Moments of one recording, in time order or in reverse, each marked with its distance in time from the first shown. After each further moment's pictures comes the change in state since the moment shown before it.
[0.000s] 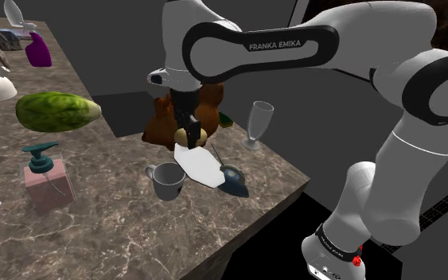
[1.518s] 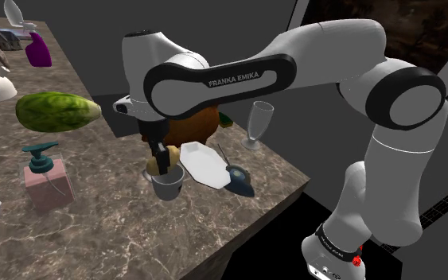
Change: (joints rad) arm 0.062 0.206 0.041 0.108 -0.010 0.100 0.108
